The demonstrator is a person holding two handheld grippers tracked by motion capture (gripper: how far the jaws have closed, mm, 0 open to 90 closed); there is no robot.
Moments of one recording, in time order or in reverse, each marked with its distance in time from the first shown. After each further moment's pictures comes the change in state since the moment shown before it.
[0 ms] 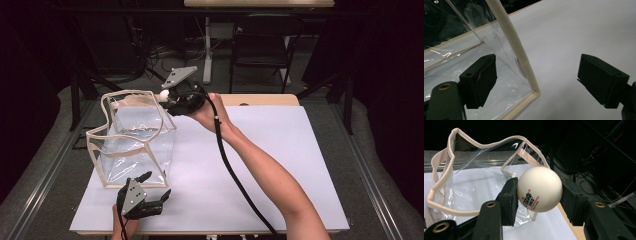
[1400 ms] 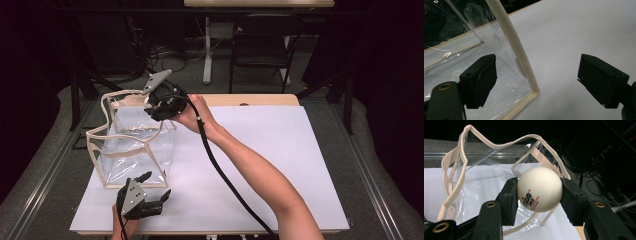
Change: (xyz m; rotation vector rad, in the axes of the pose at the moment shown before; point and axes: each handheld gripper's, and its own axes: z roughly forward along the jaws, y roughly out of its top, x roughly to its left) left arm 0.001 0.000 0.000 0.000 -0.003 0.001; right arm 0.024 0.021 0.030 0.065 0.054 -0.057
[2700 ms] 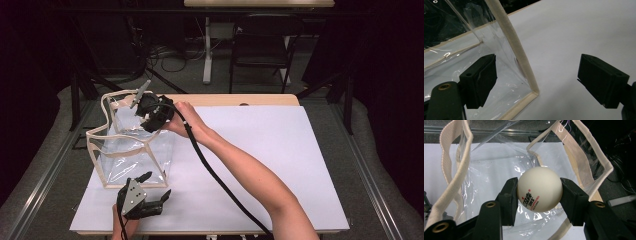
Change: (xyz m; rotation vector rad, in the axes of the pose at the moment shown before) left arm -0.001 0.000 0.000 0.000 0.001 -0.002; right arm 0.018 -0.001 0.045 0.179 0.100 -0.034
